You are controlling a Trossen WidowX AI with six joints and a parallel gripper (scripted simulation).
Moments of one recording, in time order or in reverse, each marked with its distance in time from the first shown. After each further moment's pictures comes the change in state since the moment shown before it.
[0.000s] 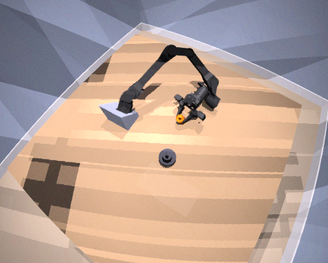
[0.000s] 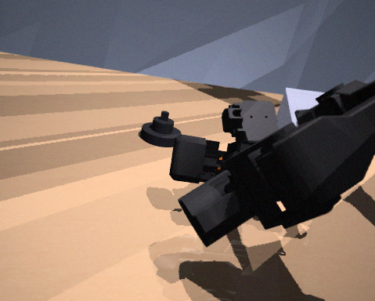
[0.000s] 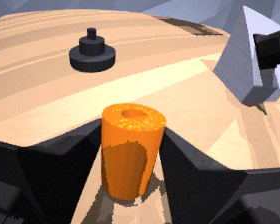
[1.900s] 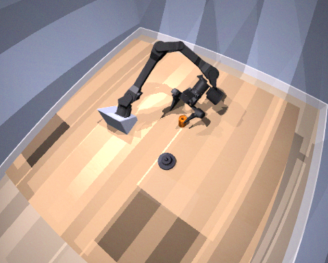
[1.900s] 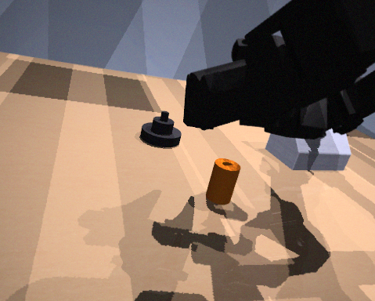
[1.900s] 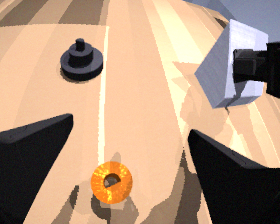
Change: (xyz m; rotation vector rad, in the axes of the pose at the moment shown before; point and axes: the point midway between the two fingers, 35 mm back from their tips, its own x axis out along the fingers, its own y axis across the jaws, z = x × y) arm -0.023 -0.006 0.068 -0.042 0.213 -0.078
